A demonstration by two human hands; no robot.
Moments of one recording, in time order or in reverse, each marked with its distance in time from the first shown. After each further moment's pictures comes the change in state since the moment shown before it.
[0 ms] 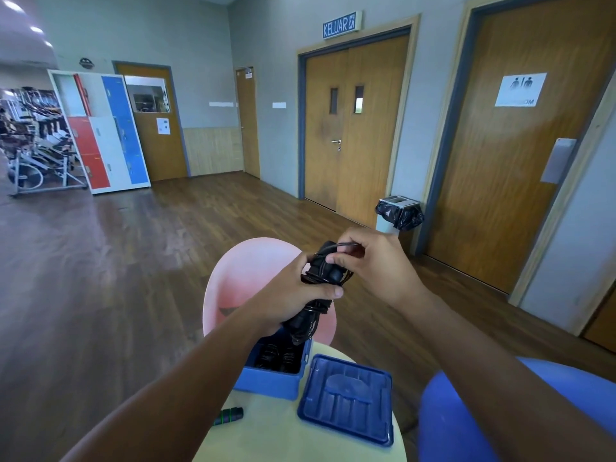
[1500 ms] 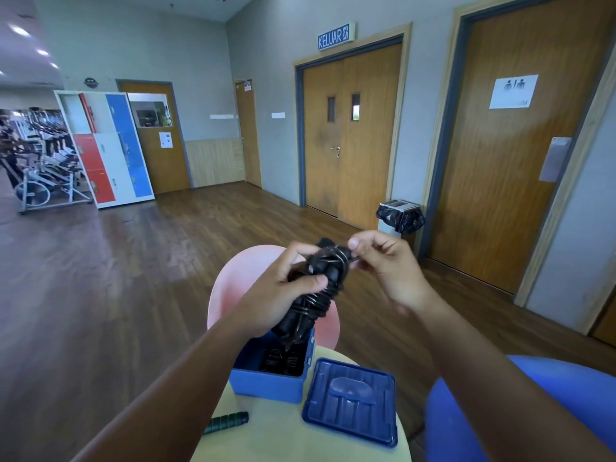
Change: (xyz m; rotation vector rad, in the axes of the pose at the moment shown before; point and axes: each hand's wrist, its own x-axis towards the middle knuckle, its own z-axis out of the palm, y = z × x) left_hand -0.035 0.020 0.000 -0.039 -0.013 0.253; right_hand -0.020 0.003 -0.010 0.774 0.064 0.191
